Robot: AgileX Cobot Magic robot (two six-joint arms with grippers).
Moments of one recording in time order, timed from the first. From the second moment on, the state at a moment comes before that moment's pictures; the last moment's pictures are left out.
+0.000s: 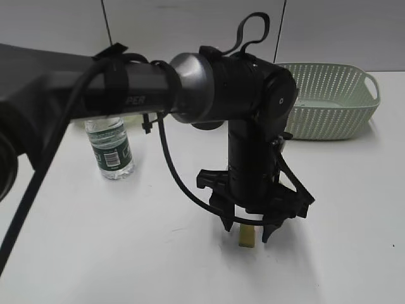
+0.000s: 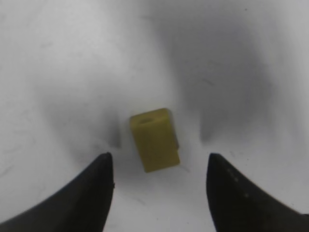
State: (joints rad) left arm -0.96 2.32 -1.86 -0.10 1.20 -0.53; right arm 0.53 -0.01 -0.51 0.08 1.04 -0.11
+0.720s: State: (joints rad) left arm -0.96 2.38 -1.89 -0.06 1.17 -0.54; right arm 0.53 -0.01 -0.51 0.08 1.04 -0.11
